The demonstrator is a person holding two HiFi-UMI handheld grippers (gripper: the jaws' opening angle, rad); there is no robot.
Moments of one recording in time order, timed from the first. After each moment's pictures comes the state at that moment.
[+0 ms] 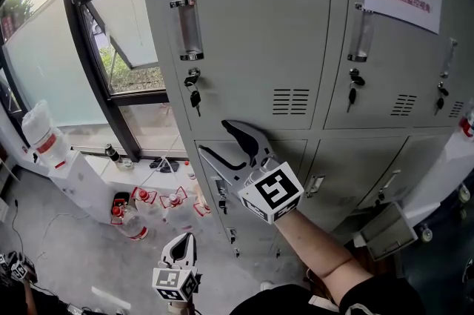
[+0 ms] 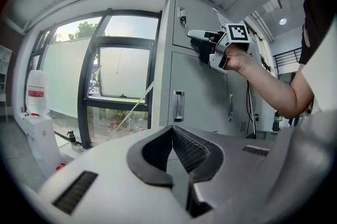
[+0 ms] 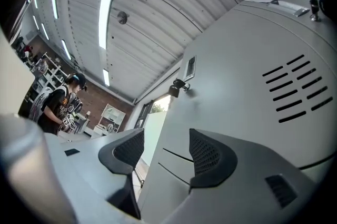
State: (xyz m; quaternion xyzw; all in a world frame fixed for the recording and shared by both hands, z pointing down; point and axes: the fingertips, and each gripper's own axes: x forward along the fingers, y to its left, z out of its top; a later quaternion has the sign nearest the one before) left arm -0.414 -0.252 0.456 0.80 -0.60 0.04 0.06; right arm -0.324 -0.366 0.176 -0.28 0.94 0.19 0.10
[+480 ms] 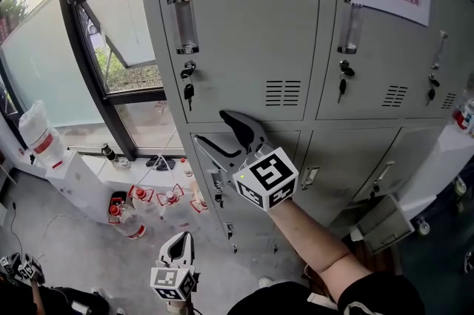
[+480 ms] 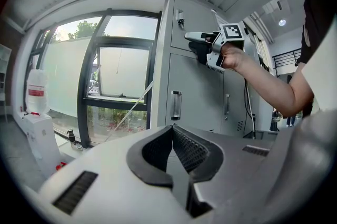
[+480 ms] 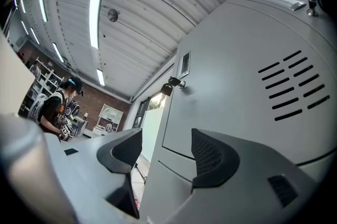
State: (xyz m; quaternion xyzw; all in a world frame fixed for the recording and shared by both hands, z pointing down) left arm -0.414 -0.235 0.457 0.80 -0.59 0.04 0.06; right arm -0.321 -0.372 0.176 -0.30 0.94 0.14 0.08
